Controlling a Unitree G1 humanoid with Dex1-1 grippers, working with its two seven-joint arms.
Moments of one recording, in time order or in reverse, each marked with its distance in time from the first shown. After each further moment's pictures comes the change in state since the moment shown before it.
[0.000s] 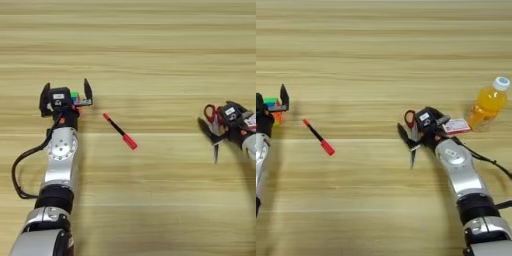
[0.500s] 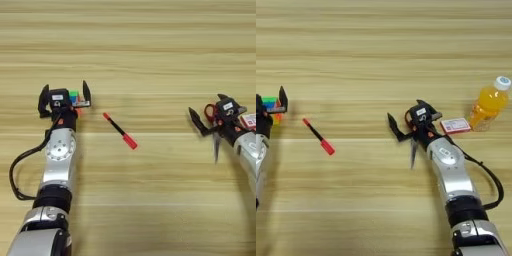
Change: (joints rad) left arm -0.004 0.016 -0.001 0.042 0.003 0.001 -0.001; right arm 0.008 0.072 -0.068 -0.075 0.073 -0.046 -0.004
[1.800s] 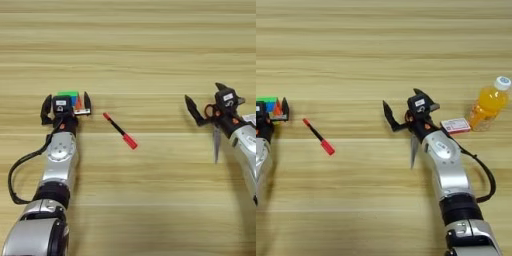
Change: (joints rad) left arm -0.060 0.028 -0.002 0.197 0.015 -0.013 0.002; right arm 0.004 0.042 -0.007 -0.102 0.022 0.043 -0.002
